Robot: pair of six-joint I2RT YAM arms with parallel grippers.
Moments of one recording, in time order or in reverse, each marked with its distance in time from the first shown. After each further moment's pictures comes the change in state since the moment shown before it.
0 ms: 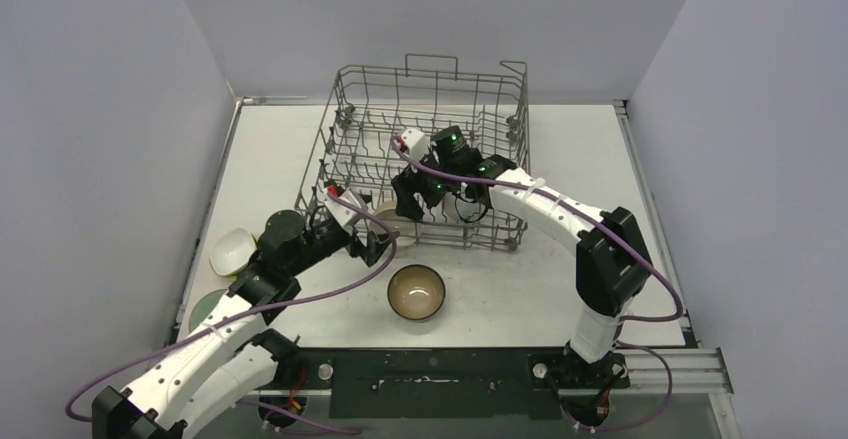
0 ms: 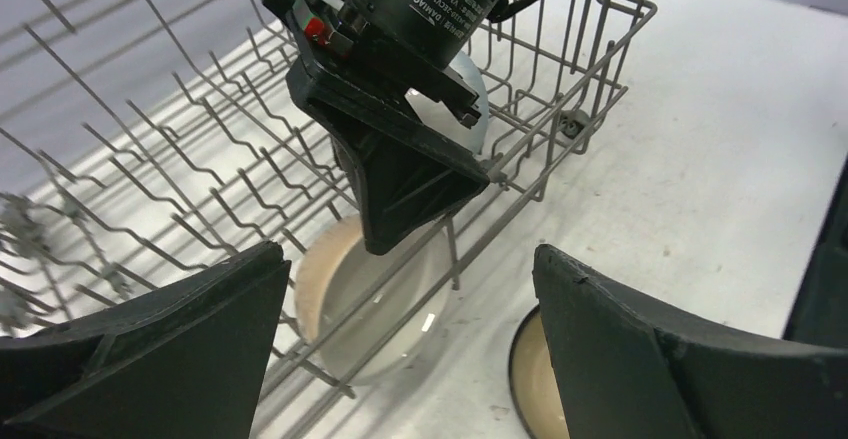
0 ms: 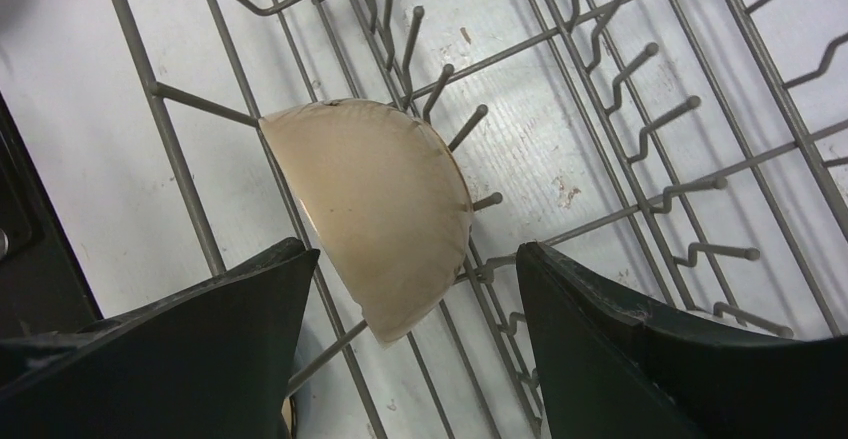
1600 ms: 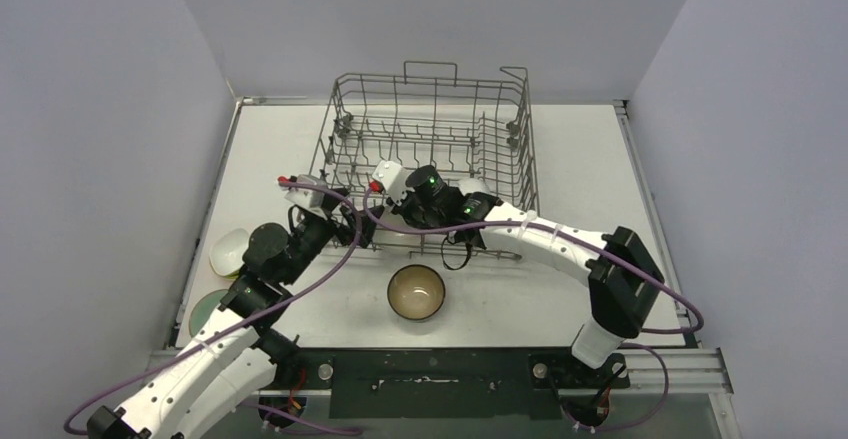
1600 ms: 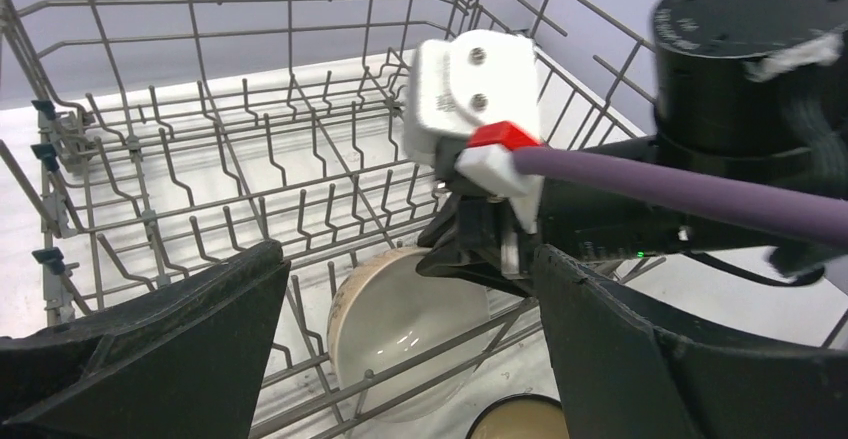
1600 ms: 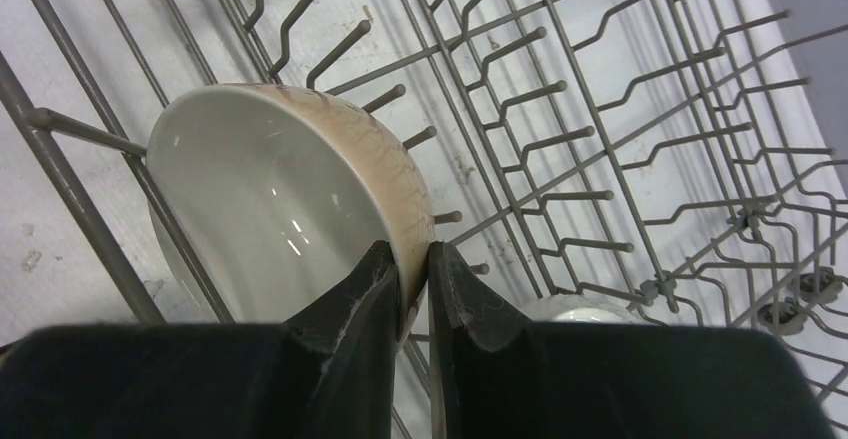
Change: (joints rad) left arm 0.005 -0.114 -0.077 0.120 -0.299 -0.408; right arm 0.217 -0.079 -0.120 0.084 0.489 -0.215
